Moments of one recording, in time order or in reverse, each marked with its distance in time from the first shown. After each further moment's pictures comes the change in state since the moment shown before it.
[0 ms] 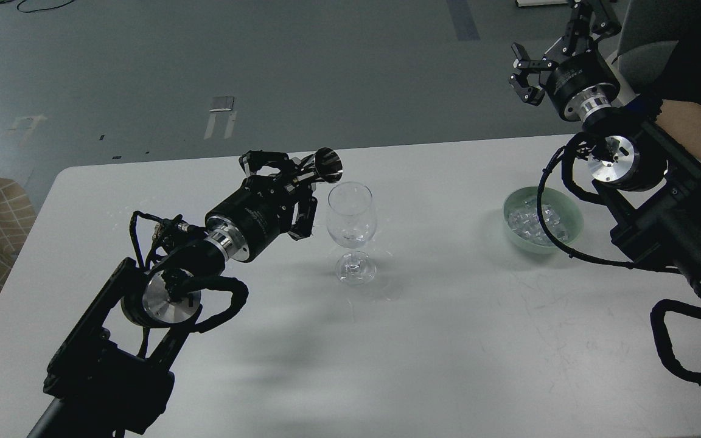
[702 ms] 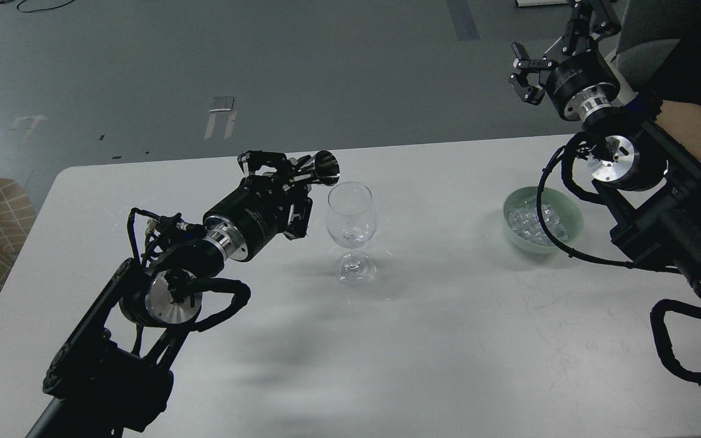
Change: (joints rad) left arm -0.008 0.006 0.001 0.005 0.097 -0.004 0.008; right arm 0.000 0.001 0.003 0.001 0.000 0.000 0.000
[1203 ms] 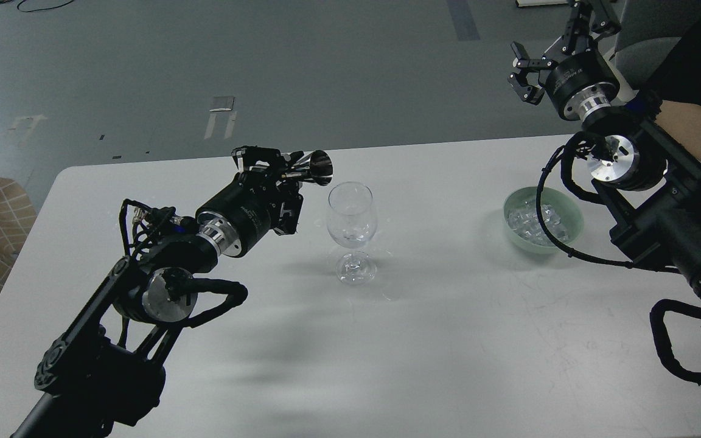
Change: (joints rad) left arm -0.026 0.054 0.055 -0.004 0.060 -0.011 0.004; right arm 0.000 0.001 0.000 0.002 0.000 0.000 0.000
